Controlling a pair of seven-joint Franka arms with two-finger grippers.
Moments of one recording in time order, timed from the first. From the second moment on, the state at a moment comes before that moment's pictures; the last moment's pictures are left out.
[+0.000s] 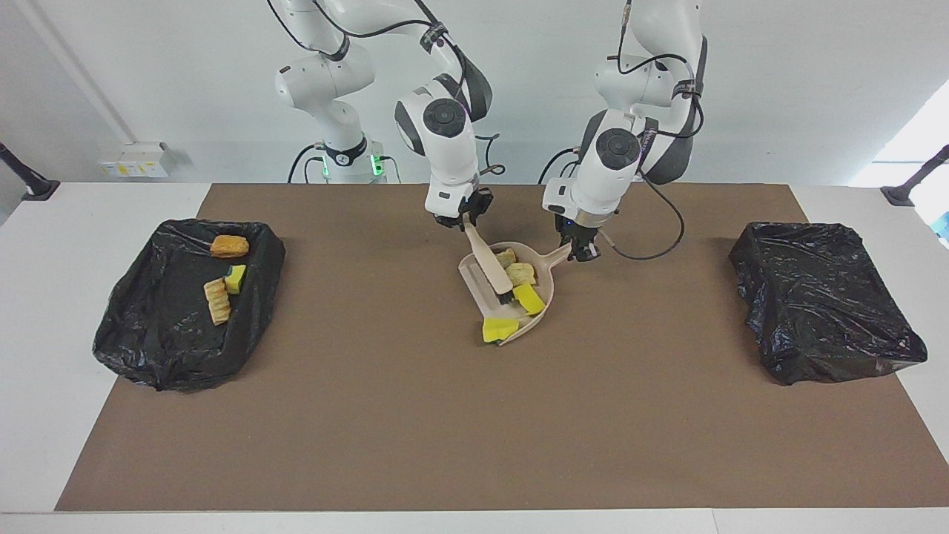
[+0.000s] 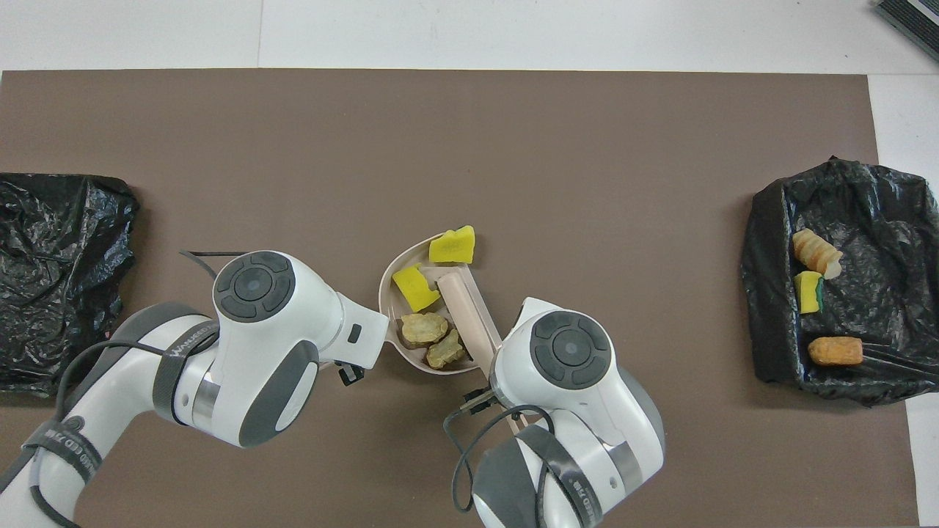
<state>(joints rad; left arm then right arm) -0.32 0.03 -0.19 -2.18 -0.11 2.09 0.69 0.53 0.04 0.10 -2.15 0.21 2.07 0.13</state>
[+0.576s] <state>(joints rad) -0.32 0.03 -0.19 -2.18 -0.12 2.09 0.51 0.40 -0.05 0.09 -2.07 0.19 1.85 0.12</state>
